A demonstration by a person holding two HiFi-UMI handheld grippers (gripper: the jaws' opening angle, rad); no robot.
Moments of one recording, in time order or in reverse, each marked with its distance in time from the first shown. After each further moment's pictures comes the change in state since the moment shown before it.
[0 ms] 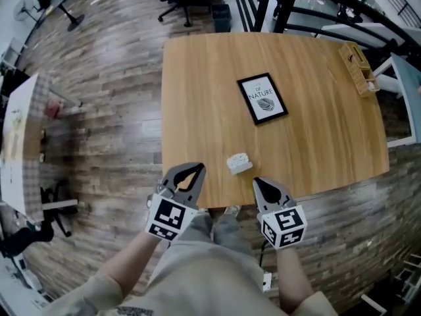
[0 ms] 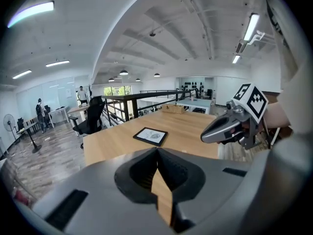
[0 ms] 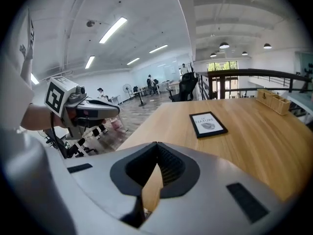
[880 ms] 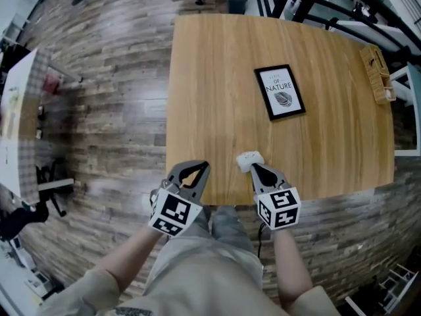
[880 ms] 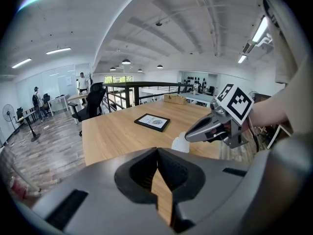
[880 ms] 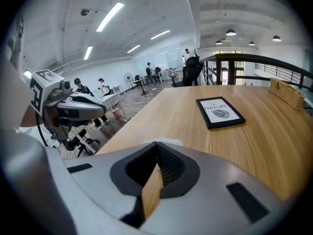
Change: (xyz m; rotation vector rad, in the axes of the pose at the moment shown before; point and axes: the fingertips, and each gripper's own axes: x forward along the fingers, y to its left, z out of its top) left arm 0.031 0.023 -0.066 -0.068 0.104 -0.022; right arm 0.100 -0.014 -0.034 -0.001 0.147 0.041
